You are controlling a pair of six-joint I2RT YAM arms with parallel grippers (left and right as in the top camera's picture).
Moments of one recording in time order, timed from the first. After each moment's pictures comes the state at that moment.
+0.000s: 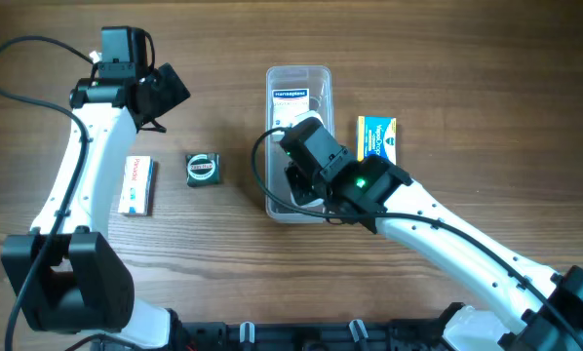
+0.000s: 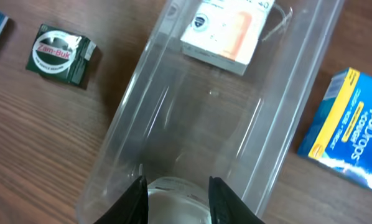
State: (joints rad) left arm 0.01 1.70 1.40 -0.76 -0.13 -0.56; right arm 0.80 1.52 1.21 -0.73 0.16 0.37
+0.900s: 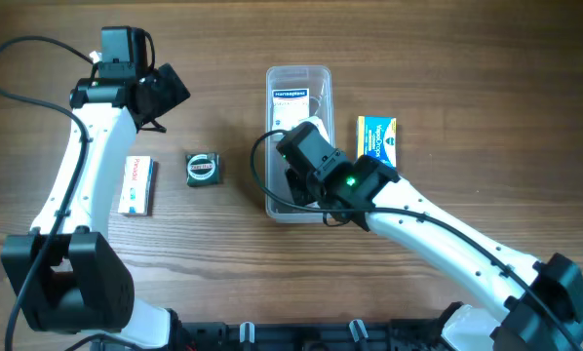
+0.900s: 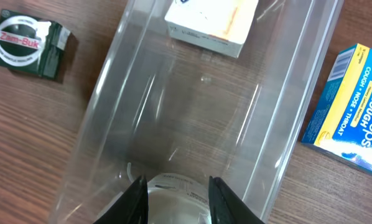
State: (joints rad) left arm 0.01 1.70 1.40 -0.76 -0.13 -0.56; right arm 0.80 1.56 1.18 -0.71 0.18 0.41
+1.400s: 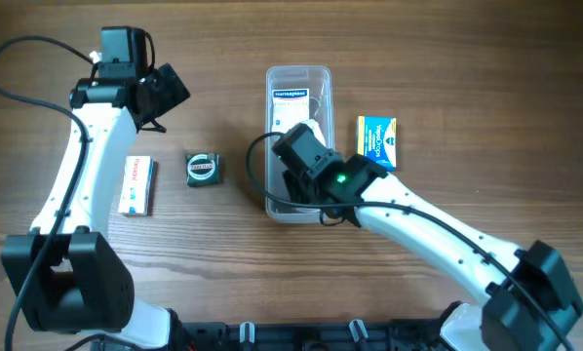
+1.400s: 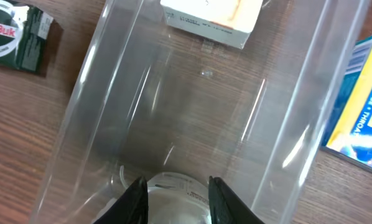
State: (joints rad) left arm 0.01 1.70 1.40 -0.76 -0.13 -0.56; right arm 0.80 1.62 1.17 -0.68 0.18 0.41
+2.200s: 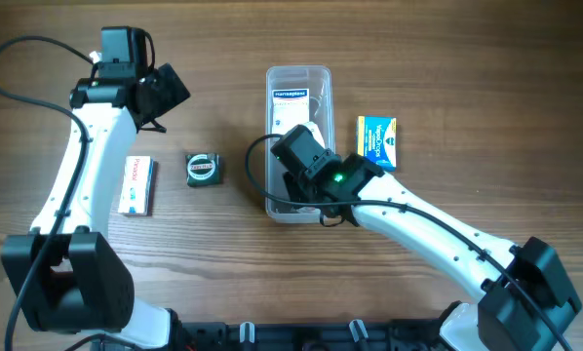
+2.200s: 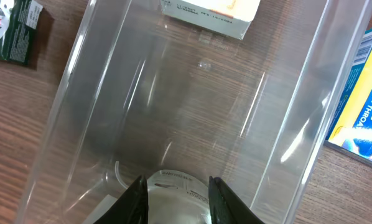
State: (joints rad) left arm 0.01 1.70 1.40 -0.76 -0.13 -0.56; right arm 0.80 1.63 1.17 -0.70 0.18 0.41
